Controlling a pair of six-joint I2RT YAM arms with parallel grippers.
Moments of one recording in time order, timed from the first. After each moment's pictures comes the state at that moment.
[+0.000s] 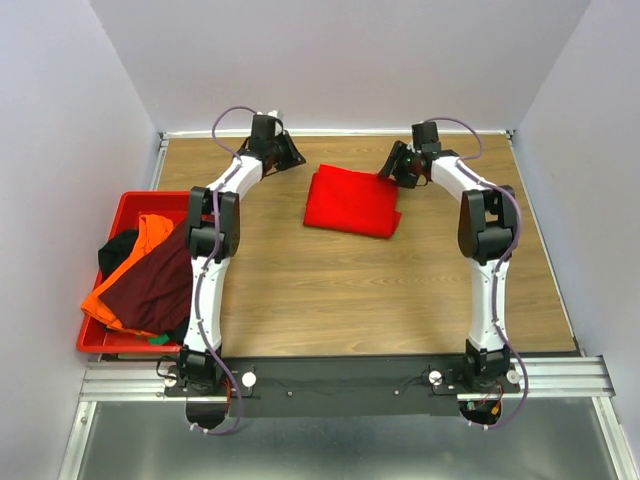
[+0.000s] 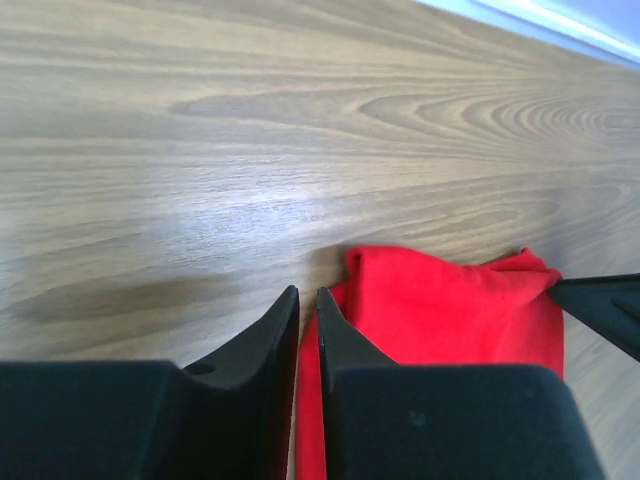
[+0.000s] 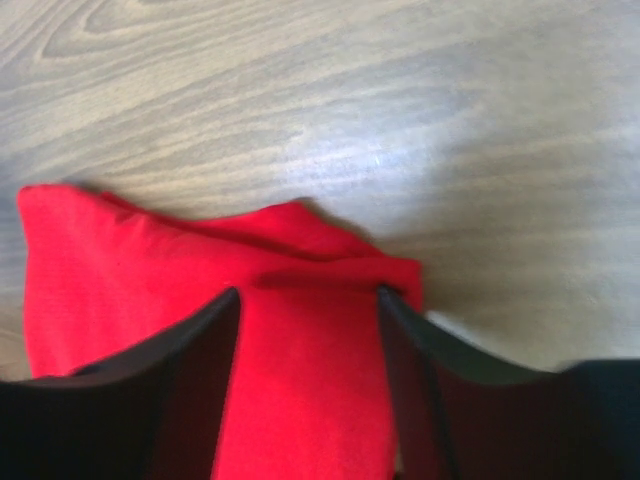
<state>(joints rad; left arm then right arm) -0.21 2.46 2.03 -0.17 0.34 -0.57 0.17 2.34 1.87 -0.36 -0.21 0.54</state>
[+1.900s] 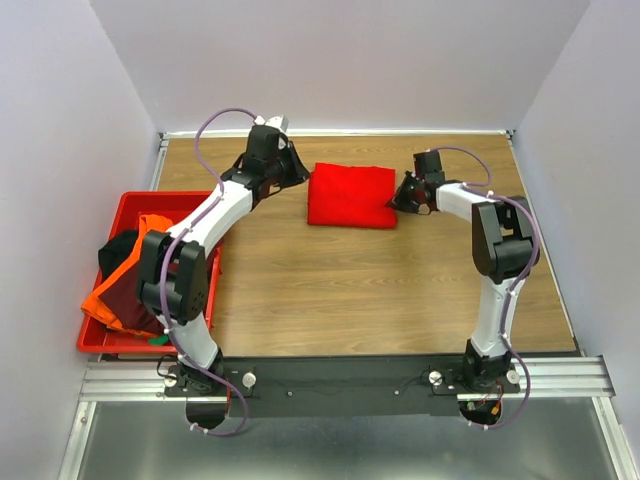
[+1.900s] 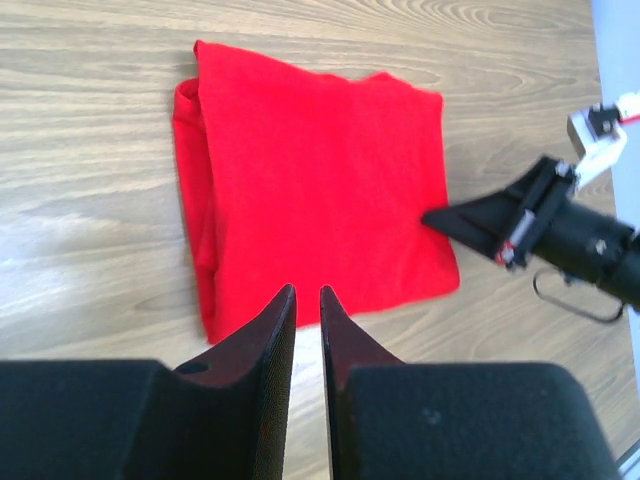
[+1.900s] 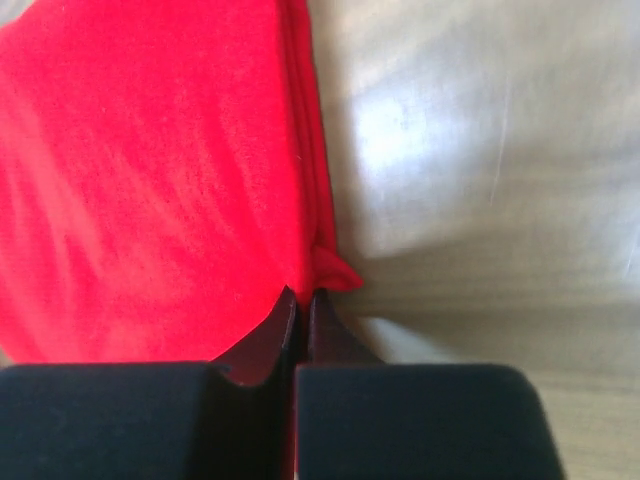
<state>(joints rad) -0.35 1.77 1.41 -0.18 0.18 -0.54 0.20 2.06 1.34 -0.14 -0.16 0.66</state>
